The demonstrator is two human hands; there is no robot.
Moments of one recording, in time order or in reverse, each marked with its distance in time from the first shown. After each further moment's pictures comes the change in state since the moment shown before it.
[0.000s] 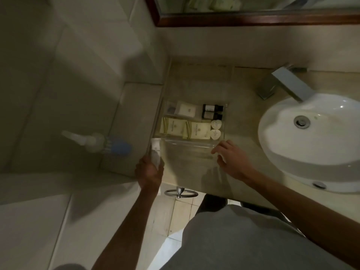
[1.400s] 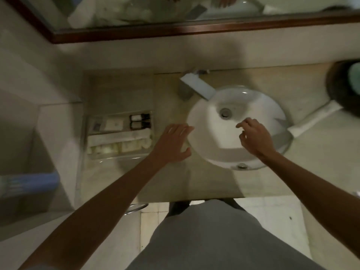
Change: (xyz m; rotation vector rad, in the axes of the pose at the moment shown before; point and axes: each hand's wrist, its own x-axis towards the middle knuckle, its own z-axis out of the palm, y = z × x) left_hand -0.003 0.315 -0.012 -0.092 -0.159 1.187; right_hand -0.132 0.217 -0.134 -0.301 0.249 0.427
